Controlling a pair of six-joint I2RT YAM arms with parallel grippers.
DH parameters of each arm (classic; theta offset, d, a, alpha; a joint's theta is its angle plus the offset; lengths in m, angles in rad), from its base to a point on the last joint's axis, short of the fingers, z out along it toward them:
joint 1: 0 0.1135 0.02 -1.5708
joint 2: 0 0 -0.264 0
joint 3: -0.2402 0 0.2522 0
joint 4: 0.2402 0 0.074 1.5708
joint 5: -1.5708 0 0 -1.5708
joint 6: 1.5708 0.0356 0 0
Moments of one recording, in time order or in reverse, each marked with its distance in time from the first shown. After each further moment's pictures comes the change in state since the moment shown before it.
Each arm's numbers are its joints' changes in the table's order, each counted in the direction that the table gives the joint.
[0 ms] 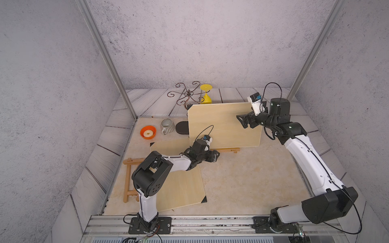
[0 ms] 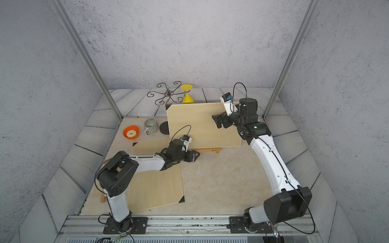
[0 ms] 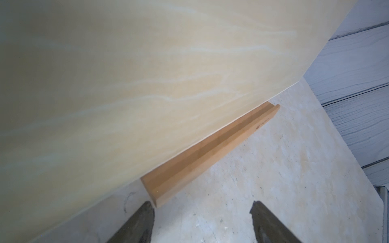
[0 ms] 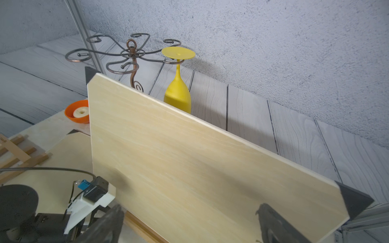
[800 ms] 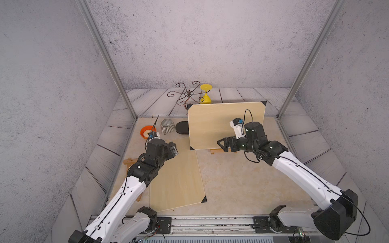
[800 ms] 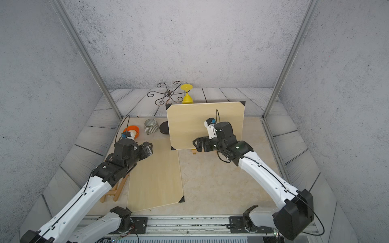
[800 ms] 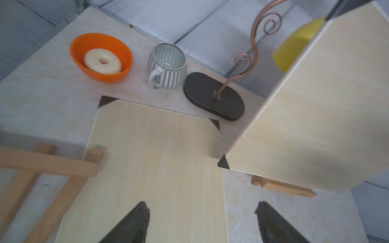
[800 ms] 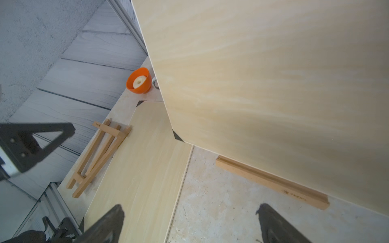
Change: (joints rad) left arm 0.356 -0.866 0.073 0.822 0.404 -0.205; right arm 0.362 -0.137 0.385 -0.027 -0.104 0.514
